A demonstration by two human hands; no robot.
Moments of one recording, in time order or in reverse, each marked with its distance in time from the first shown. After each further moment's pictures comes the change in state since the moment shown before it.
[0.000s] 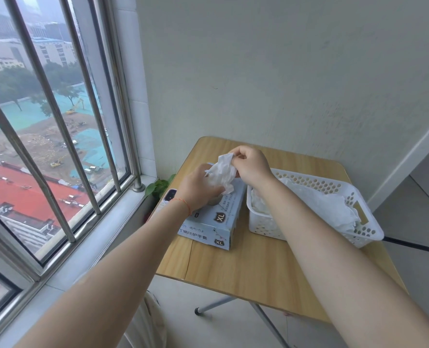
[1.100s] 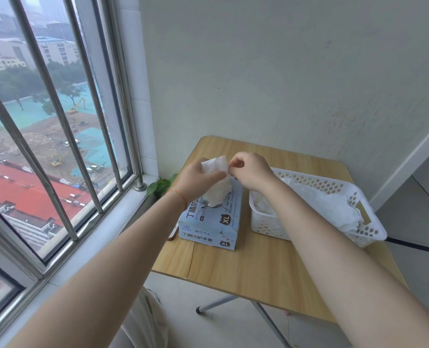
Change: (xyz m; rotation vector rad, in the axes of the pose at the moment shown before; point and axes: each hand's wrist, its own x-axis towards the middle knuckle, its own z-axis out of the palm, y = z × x) left_hand -0.002 0.013 -0.020 -0.305 -0.027 -0.128; right_hand -0.006 0.001 -0.005 -0.332 -0.129 -0.069
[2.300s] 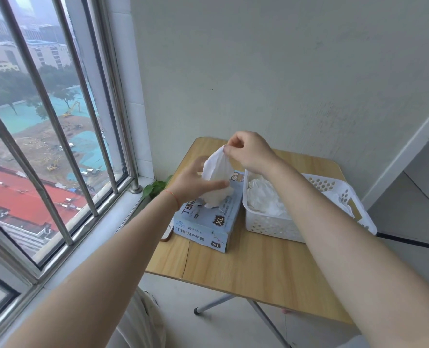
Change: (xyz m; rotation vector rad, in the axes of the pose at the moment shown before) left_hand 0.001 -0.003 0.000 0.048 -0.134 0.104; right_hand 0.001 -0.024 -0.037 0.086 0.062 -0.087
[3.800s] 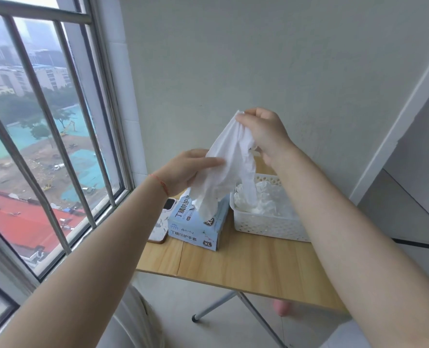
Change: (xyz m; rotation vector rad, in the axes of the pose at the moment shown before) left_hand -0.027 0.073 -0.019 -0.384 -0.316 0.044; right_hand -0.030 -0.041 -0.066 0.588 0.237 0.118
